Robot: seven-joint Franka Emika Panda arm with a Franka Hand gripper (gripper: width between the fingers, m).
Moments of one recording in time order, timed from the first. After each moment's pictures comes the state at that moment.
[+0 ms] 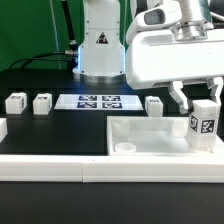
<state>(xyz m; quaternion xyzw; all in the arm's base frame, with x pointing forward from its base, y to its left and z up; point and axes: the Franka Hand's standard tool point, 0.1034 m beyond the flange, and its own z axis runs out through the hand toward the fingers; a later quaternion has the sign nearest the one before) 0.611 0.116 0.085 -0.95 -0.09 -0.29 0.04</state>
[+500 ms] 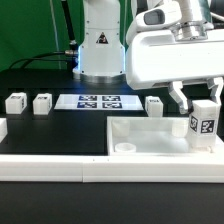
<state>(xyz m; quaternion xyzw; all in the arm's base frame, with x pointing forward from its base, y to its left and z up) 0.611 0.115 0.085 -0.95 -0.08 -0.29 0.04</state>
